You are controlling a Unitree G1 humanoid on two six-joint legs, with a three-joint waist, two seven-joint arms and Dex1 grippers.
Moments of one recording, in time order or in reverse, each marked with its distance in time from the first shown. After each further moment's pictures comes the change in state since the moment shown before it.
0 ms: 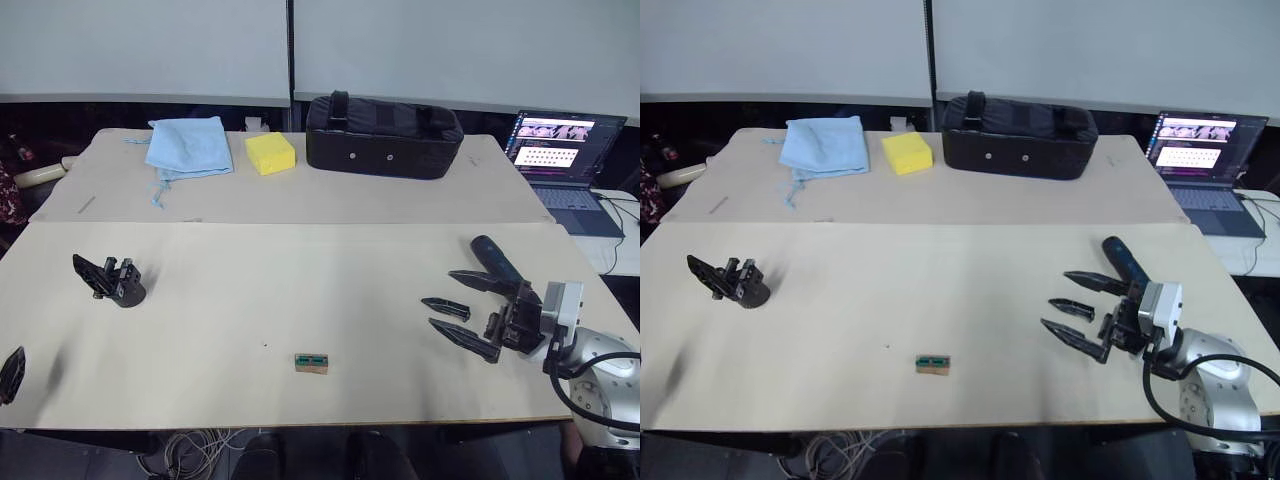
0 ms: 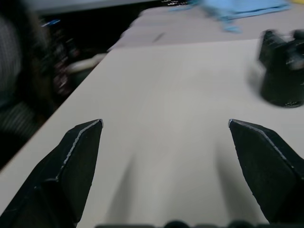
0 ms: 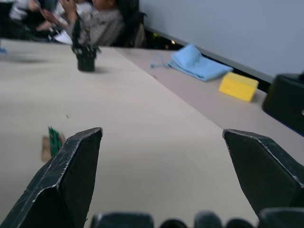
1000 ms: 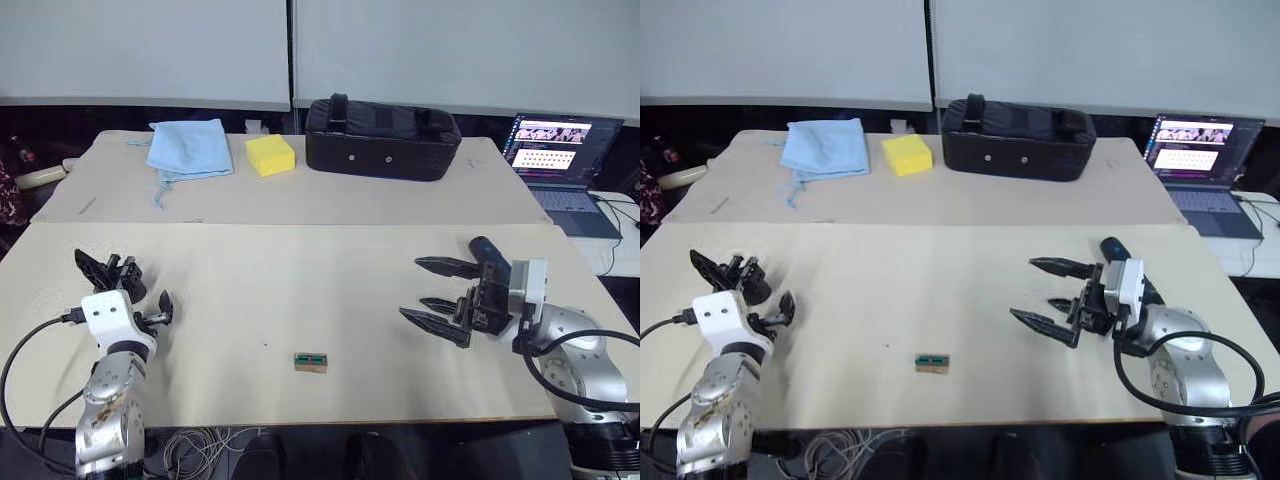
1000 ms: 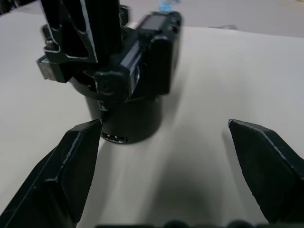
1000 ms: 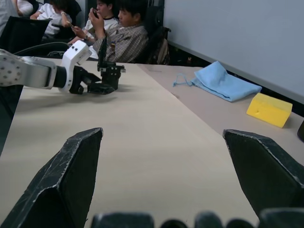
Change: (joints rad) left arm -0.404 -0.210 -0.496 -0.316 0.305 0.373 0.596; right arm -0.113 0.004 0.096 -0.020 -0.018 0.055 -0.059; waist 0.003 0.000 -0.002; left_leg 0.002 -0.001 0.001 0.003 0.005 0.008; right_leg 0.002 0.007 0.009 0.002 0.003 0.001
